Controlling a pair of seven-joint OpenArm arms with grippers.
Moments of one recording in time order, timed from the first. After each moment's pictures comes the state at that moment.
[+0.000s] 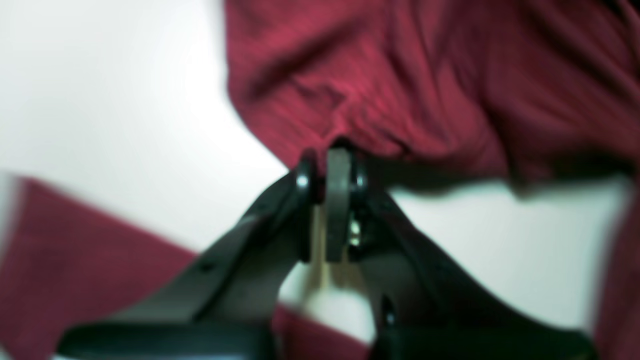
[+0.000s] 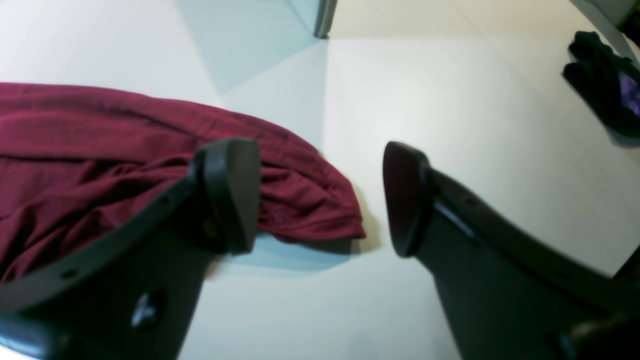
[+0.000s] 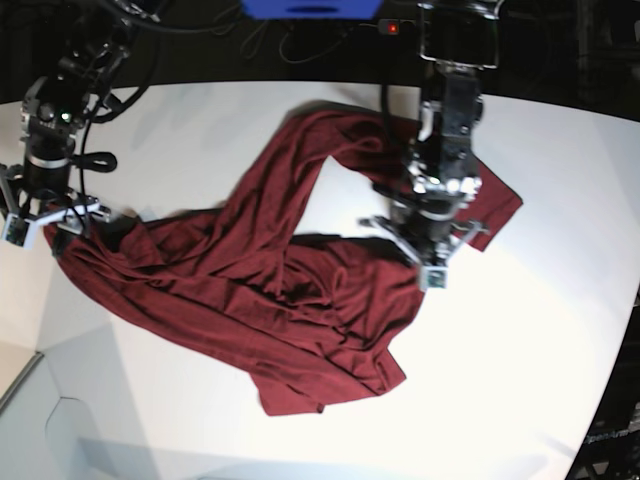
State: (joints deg) left arm -1.0 1.1 2.2 83.2 1.7 0.5 31.4; right arm -9.5 -5.2 34.6 113.1 -8.8 10.5 -28.9
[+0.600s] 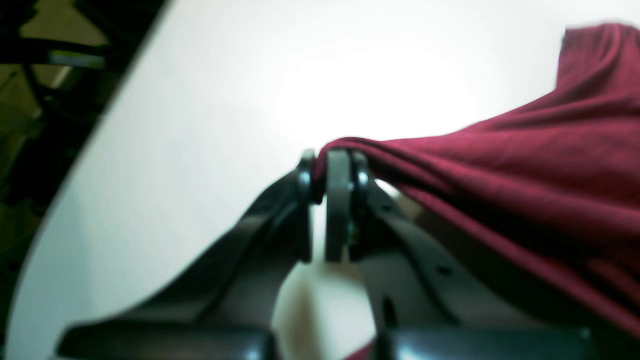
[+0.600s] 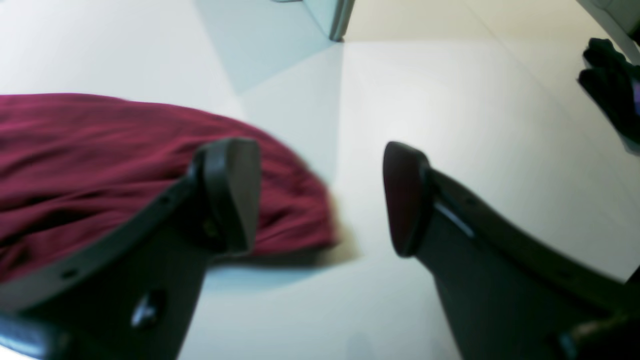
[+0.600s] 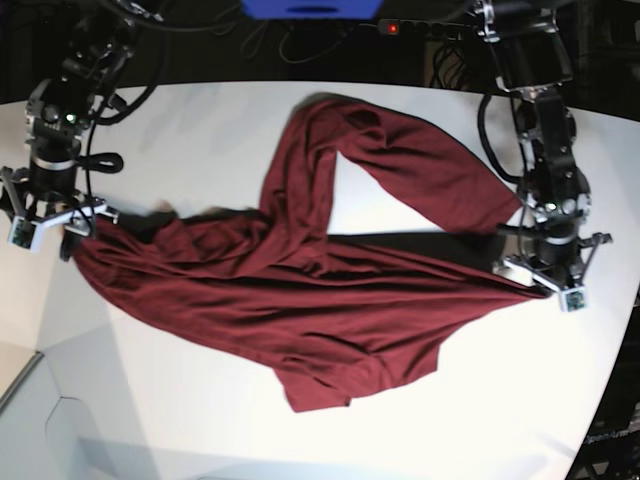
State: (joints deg) left arm -4.9 -9.6 -17.0 85.9 1.3 0.1 31.0; right arm -9.8 -5.3 33.0 113.0 -8.5 10.5 -28.9
